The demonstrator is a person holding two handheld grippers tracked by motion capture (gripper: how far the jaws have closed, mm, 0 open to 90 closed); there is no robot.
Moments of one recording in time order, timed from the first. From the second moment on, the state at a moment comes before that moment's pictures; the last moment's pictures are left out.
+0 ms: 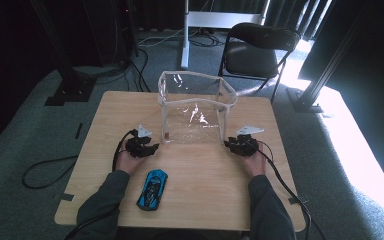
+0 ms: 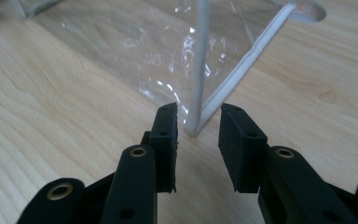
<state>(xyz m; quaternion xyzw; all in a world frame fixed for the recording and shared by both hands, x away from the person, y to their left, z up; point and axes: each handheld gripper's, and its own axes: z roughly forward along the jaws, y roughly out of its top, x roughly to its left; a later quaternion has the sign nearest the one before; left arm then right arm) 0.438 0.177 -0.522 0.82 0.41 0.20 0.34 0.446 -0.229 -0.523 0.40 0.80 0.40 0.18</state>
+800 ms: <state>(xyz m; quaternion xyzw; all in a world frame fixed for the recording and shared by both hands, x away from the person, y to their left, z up) 0.450 0.144 -0.516 0.85 0.37 0.21 0.32 0.451 -0.216 -0.523 0.38 0.81 0.40 0.19</state>
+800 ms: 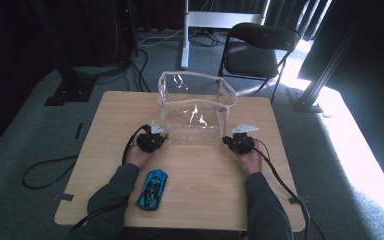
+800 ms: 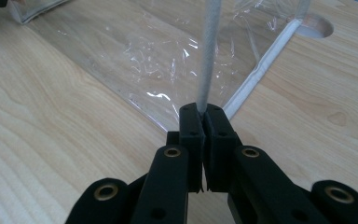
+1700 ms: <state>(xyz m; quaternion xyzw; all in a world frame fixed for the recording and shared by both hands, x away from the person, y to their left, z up) 0.423 0.151 -0.515 0.85 0.35 0.20 0.33 0.419 -0.218 -0.524 0.36 0.82 0.40 0.19</state>
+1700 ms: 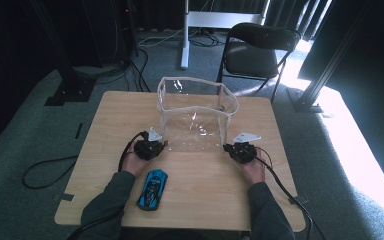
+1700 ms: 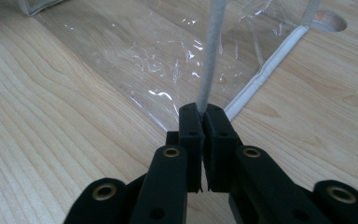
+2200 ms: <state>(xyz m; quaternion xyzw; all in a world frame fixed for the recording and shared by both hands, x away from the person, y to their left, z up) 0.382 0.194 -0.515 0.84 0.39 0.18 0.32 0.393 -0.217 -0.523 0.37 0.83 0.38 0.20</state>
